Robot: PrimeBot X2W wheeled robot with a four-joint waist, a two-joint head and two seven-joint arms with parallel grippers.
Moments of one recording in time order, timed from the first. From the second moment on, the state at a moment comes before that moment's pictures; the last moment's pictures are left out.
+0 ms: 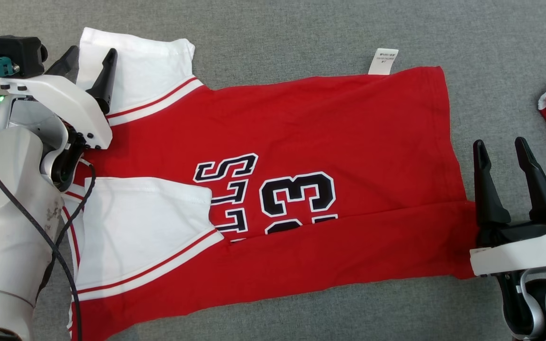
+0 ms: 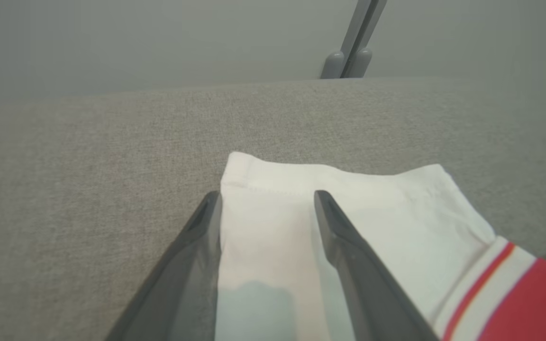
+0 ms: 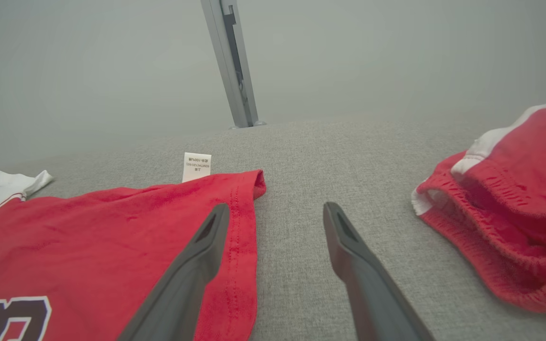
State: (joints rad) left arm -0.93 0.30 -0.39 0.86 -0.57 -0.13 0.00; right arm -0.16 -0.05 -0.04 -0.08 0.25 0.13 -0.08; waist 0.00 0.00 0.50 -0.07
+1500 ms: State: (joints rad) left arm -1.06 0.32 -0.75 1.01 -0.84 -0.13 -0.19; right arm -0.64 -0.26 0.18 0.34 0.56 0.13 0.22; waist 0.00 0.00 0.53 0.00
